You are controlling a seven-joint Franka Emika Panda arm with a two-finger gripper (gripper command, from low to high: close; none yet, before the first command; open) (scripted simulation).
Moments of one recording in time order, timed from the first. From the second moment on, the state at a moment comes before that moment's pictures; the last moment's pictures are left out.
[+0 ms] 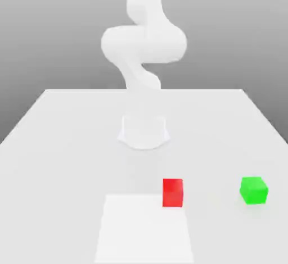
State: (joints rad) arm 0.01 -0.74 0.00 -2.37 0.02 2.35 0.81
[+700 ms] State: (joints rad) arm 0.10 0.05 0.11 -2.92 -0.04 2.98 1.09
